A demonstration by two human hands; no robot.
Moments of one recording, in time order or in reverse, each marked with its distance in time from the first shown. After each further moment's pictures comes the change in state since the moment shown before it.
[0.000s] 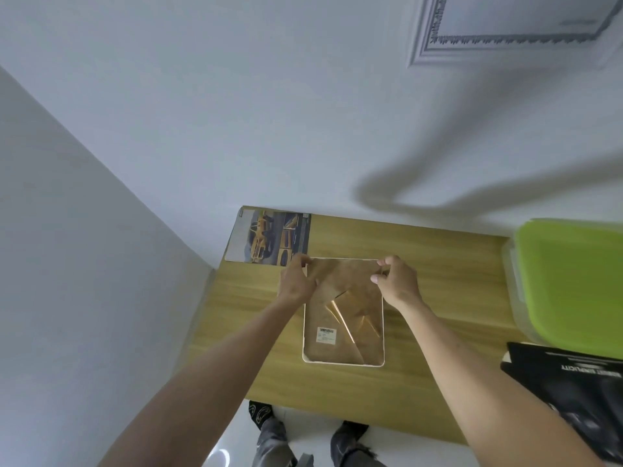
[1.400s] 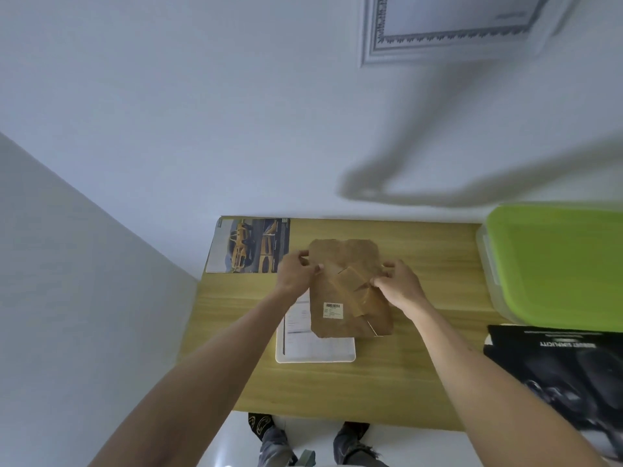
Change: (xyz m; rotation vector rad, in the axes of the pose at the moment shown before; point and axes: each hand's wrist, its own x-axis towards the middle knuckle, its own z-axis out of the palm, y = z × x) left_hand 0.003 0.038 0.012 -0.171 -0.098 0.049; right_hand -0.005 0.037 -0.027 0.236 -0.058 0.138
